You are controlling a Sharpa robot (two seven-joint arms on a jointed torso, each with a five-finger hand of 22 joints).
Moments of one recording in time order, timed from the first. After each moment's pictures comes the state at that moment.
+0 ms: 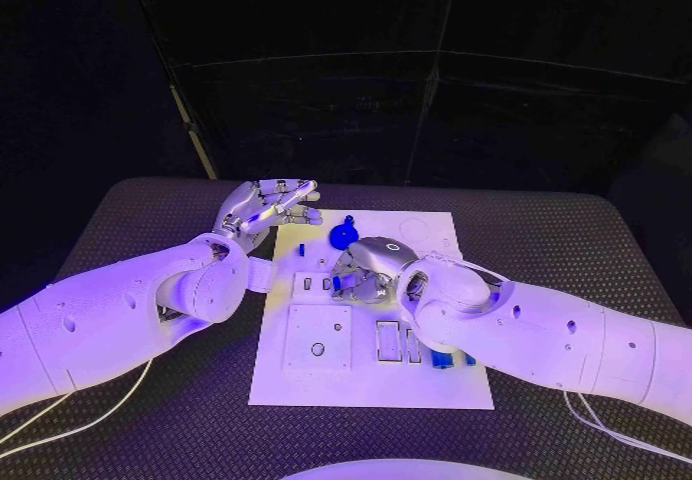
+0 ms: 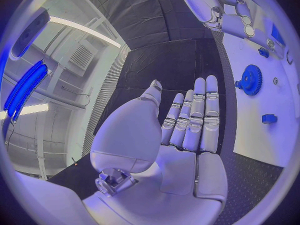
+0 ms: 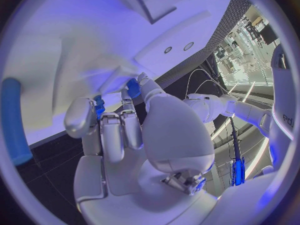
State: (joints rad) left arm 1.04 -0.87 0.13 1.55 -0.15 -0.36 0.45; left_hand 1.33 0.02 0.02 0.17 0.04 0.86 0.22 0.13 0.07 0.95 0.18 0.12 0.07 1.10 0.12 0.23 0.21 0.18 1.00 0.22 0.36 0.15; right arm 1.04 -0.54 0.03 1.49 -1.65 -0.31 -0.25; right_hand 1.29 -0.08 0.11 0.05 0.17 1.03 0.15 0.07 0.07 1.47 0.05 1.46 1.31 1.46 -0.02 1.56 1.31 0.11 1.31 0.09 1.34 1.03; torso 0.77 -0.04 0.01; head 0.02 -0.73
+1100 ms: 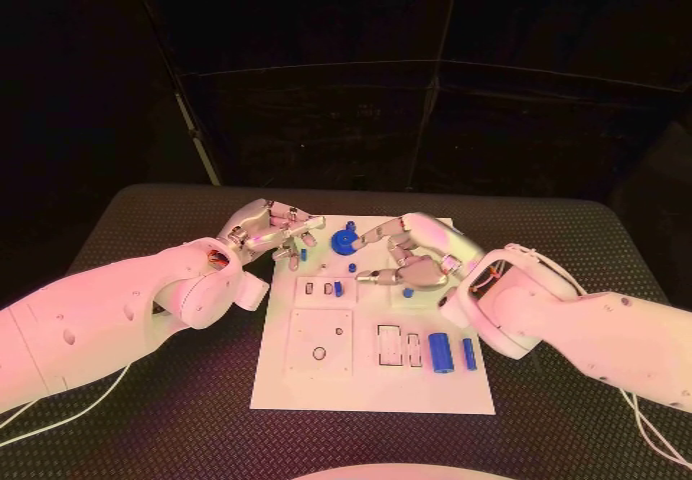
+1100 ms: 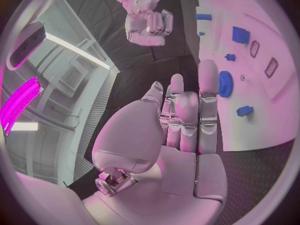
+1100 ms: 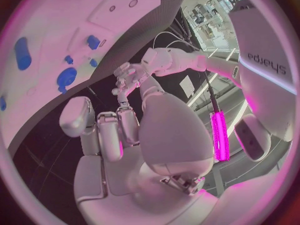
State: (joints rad) left arm 1.04 -0.89 0.13 1.52 -0.40 -0.22 0.25; left_hand 1.34 0.06 -0.02 0.16 0.05 1.09 0.12 0.20 0.10 1.35 0.03 0.35 0.22 1.47 -0.04 1.05 1.00 0.15 1.36 0.07 0.81 0.52; right arm 1.05 -0.81 0.10 1.73 -1.25 -0.45 0.11; right_hand 1.37 -0.11 0.02 0.15 0.21 0.92 0.17 0.11 0.08 1.40 0.08 1.36 1.31 1.47 0.01 1.51 1.31 0.09 1.31 0.11 1.33 1.02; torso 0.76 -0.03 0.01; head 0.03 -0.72
